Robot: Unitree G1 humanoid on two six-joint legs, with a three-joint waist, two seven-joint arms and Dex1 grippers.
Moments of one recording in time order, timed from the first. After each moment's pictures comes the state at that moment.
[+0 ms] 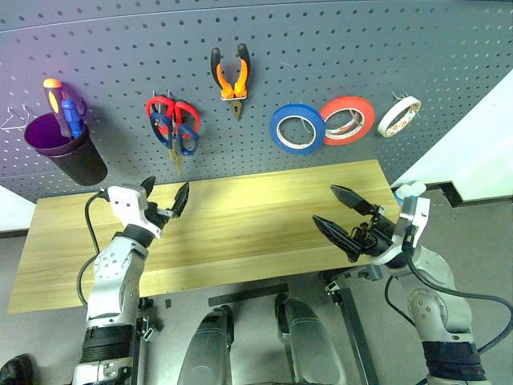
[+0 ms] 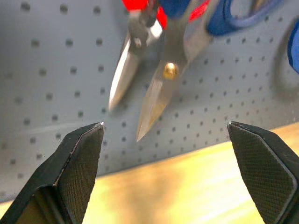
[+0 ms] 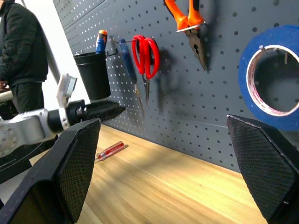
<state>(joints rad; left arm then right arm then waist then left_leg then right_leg) -0.13 0.29 0.22 -0.02 -0.35 0.00 -0.39 -0.07 -0.39 -0.14 -0.19 0.67 0.08 0.98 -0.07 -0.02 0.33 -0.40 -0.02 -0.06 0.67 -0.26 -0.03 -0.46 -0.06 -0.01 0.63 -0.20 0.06</state>
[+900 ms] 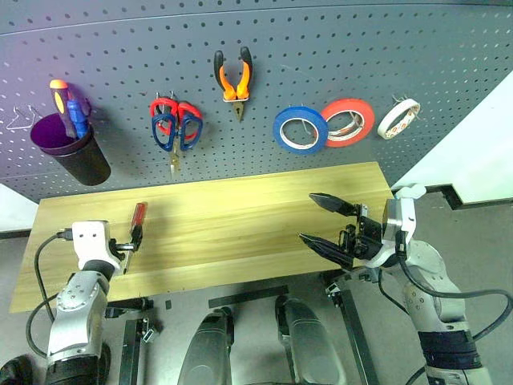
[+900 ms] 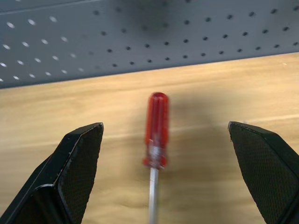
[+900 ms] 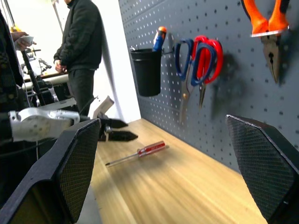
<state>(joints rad) -0.02 0.42 0.37 0.10 -0.27 0.15 -0.25 -0.10 -0.43 -0.08 -0.20 0.66 0.10 1.13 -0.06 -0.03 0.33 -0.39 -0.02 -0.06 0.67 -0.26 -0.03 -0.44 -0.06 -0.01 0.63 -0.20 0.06</state>
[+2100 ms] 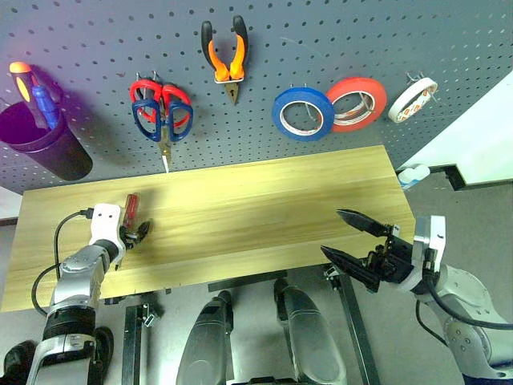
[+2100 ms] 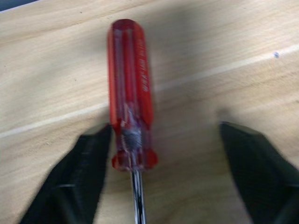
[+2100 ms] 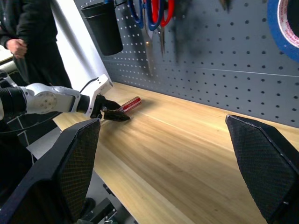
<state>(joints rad) -0.29 0.55 0.24 0.52 -0.17 0.20 -0.42 0.14 -0.54 -0.21 -0.43 0.72 0.21 0.97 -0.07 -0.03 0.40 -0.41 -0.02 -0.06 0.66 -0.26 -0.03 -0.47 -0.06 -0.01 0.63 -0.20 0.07</state>
